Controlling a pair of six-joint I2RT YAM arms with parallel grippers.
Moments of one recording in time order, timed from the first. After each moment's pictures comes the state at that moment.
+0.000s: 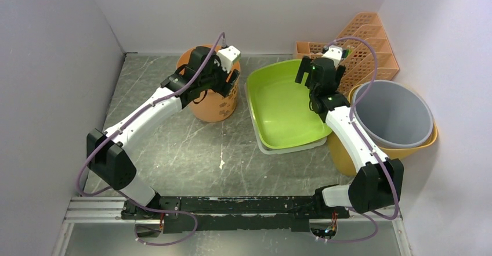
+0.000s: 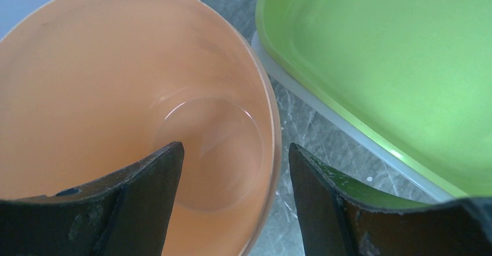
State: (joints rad) left arm -0.62 1.58 1.49 -0.41 -0.01 0.17; right arm 0.23 1.33 1.12 -0.15 0.47 0.21
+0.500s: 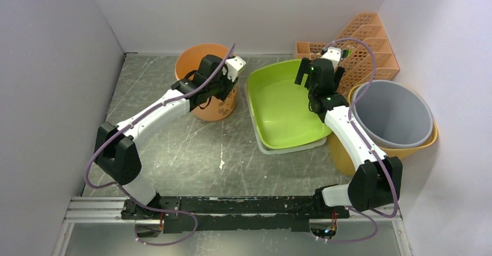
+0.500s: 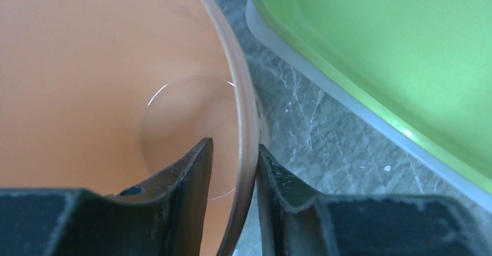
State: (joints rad) left arm -0.64 1.64 1.43 -0.39 -0.06 0.18; right arm 0.23 1.34 1.11 -0.15 0.48 0.22
